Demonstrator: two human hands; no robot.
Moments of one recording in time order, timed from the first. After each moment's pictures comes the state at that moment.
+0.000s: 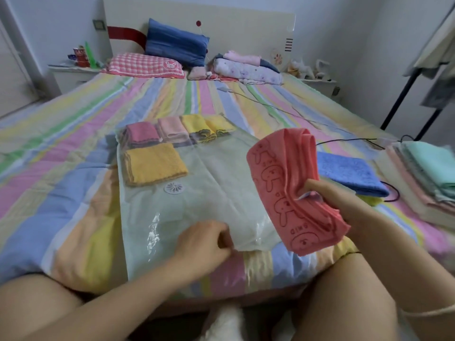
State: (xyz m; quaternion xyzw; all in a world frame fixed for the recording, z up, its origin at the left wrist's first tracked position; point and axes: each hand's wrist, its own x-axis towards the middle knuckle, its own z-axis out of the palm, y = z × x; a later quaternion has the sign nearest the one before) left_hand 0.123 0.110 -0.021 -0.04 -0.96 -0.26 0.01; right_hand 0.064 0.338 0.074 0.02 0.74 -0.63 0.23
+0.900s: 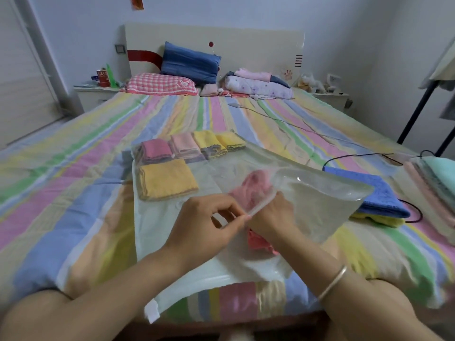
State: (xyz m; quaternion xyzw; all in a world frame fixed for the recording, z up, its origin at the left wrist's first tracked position) left_hand 0.124 0.098 0.048 -0.19 -0.85 -0.40 0.27; right_hand 0.017 0.237 0.007 -0.12 0.98 -0.10 -0.10
